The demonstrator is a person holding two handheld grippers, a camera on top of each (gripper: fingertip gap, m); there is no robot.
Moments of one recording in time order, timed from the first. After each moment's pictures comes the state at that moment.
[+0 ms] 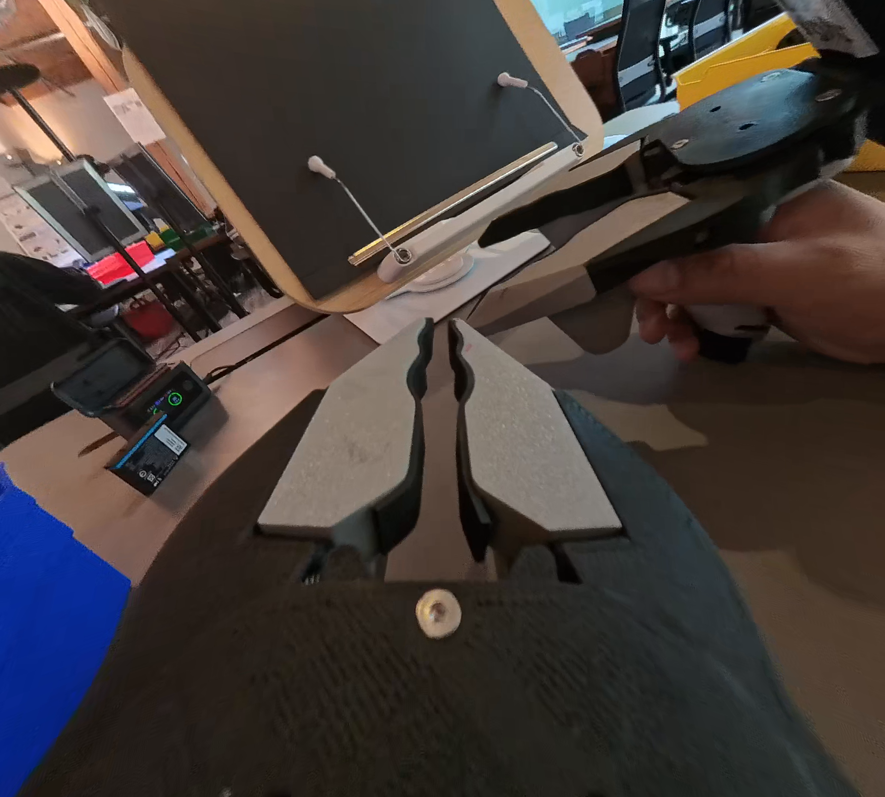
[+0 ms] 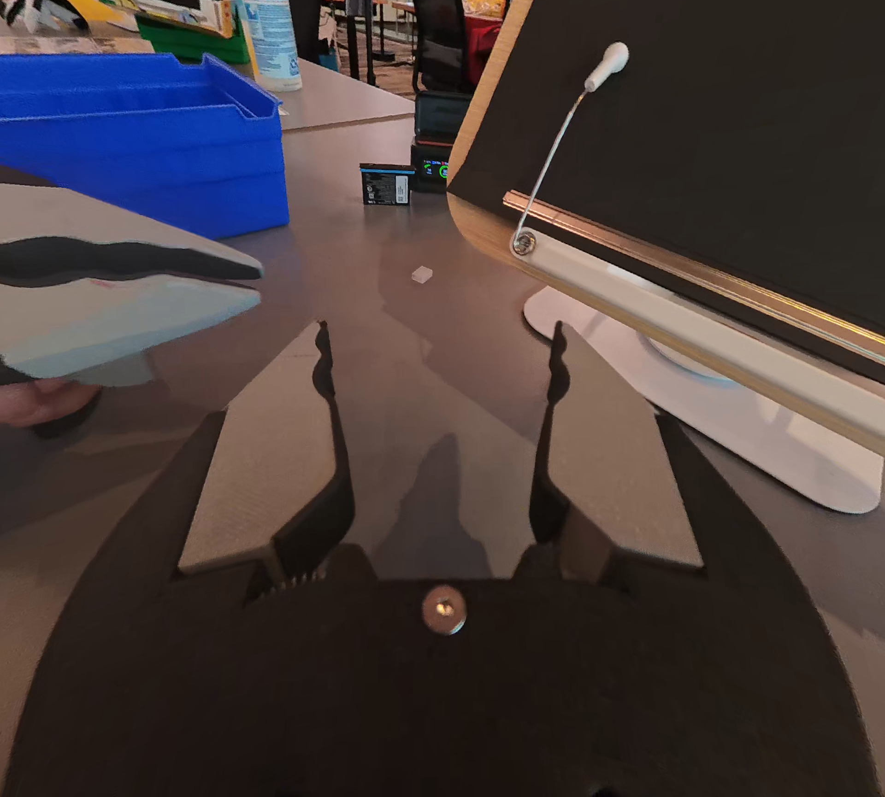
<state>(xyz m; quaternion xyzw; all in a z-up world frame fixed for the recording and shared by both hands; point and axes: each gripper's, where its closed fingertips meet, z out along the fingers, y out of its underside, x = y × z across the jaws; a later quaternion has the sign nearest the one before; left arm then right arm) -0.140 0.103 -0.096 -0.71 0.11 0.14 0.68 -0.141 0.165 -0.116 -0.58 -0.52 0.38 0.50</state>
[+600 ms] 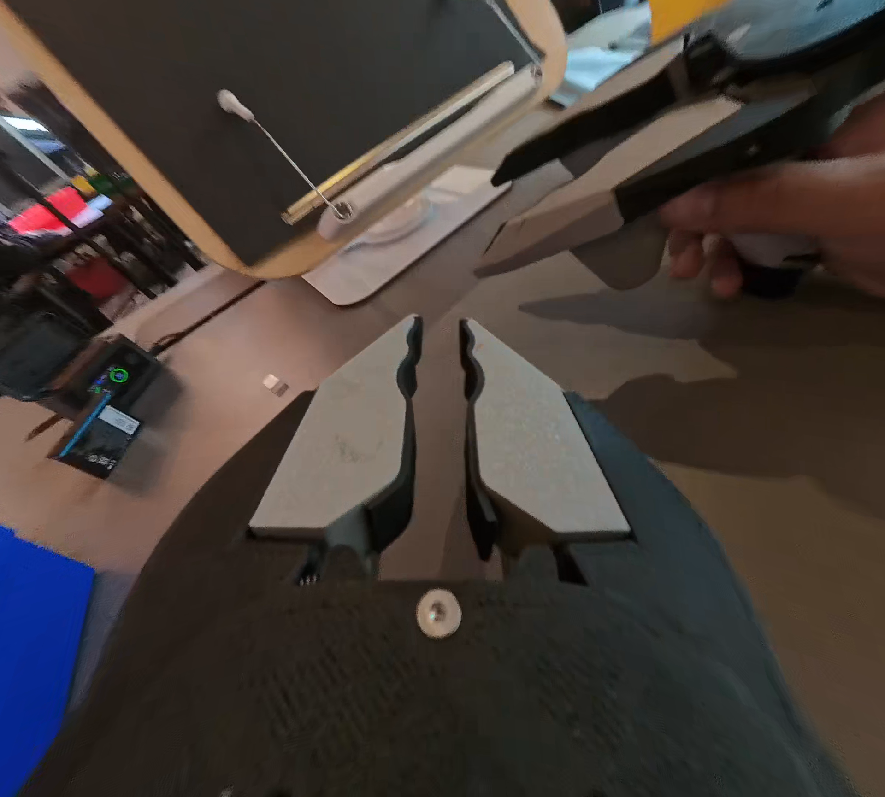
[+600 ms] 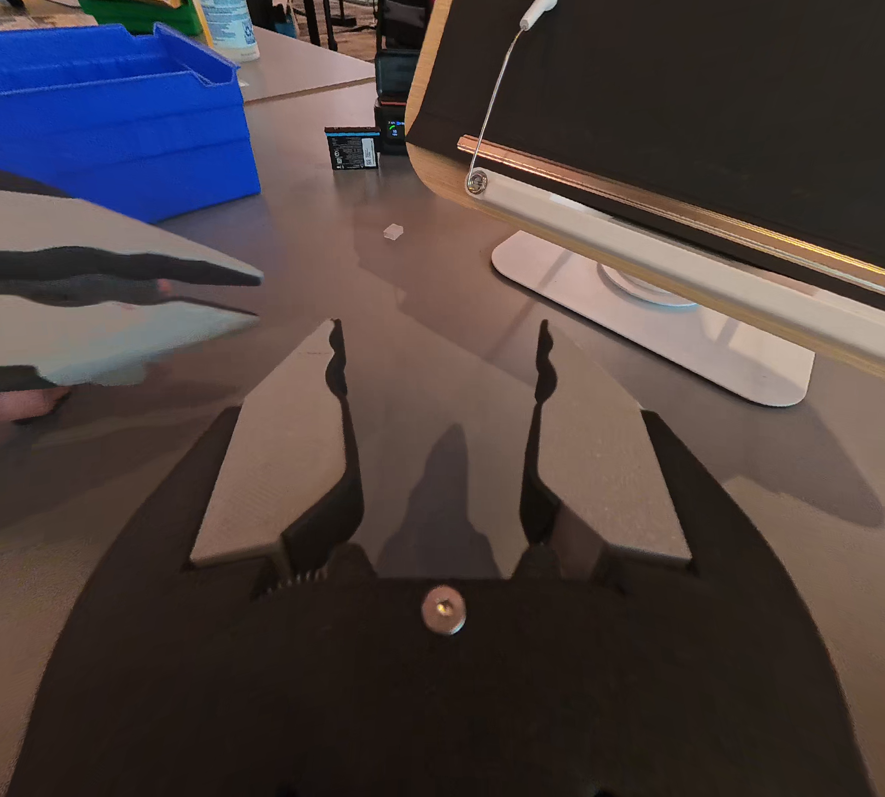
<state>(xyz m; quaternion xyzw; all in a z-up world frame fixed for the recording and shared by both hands) -0.123 0.107 -0.122 -0.77 0.13 0.12 0.61 -0.103 0.174 -0.123 -0.62 -0.50 0.36 0.49</state>
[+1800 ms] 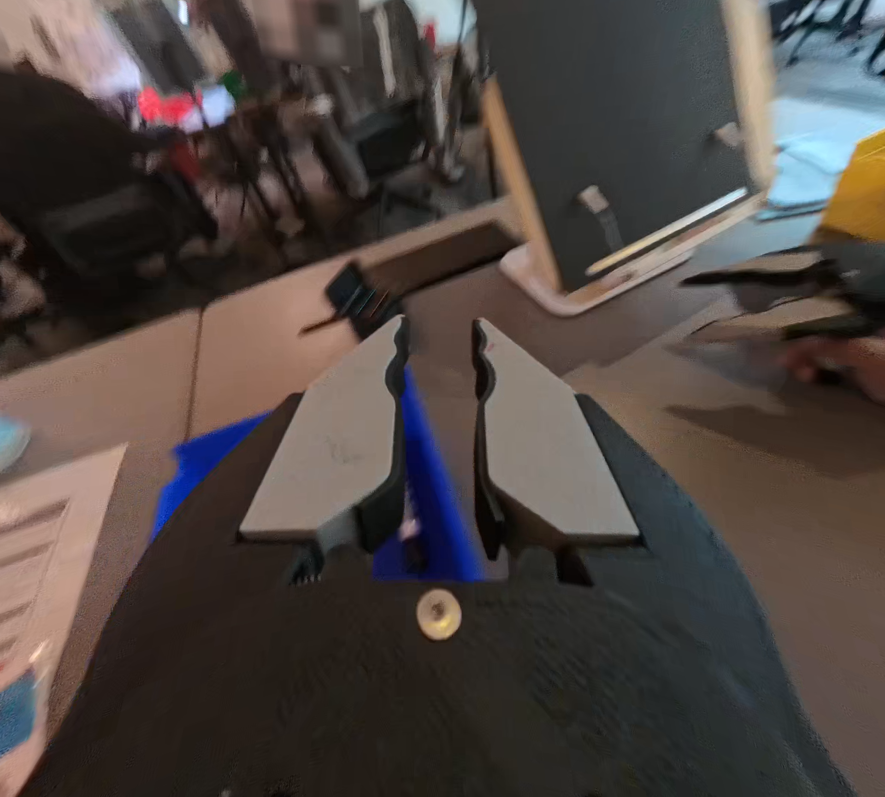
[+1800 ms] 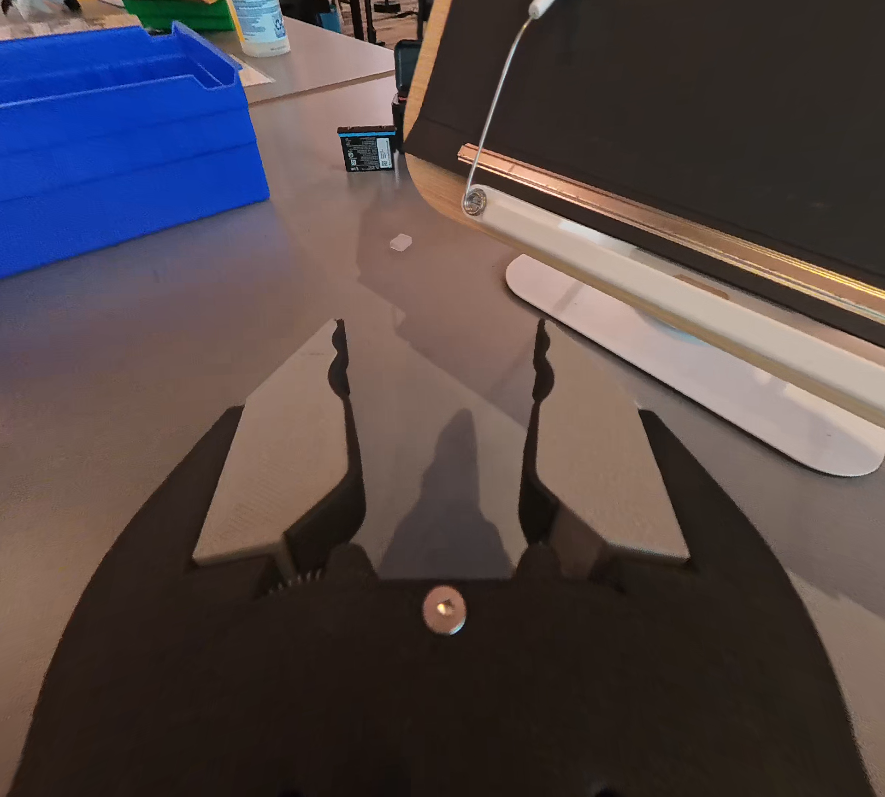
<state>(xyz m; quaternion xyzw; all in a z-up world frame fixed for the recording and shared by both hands) -0.301 -0.004 0.047 -0.80 -0.02 0.12 0.59 -0.133 0.187 -0.127 -0.61 -0.52 0.39 0.45</state>
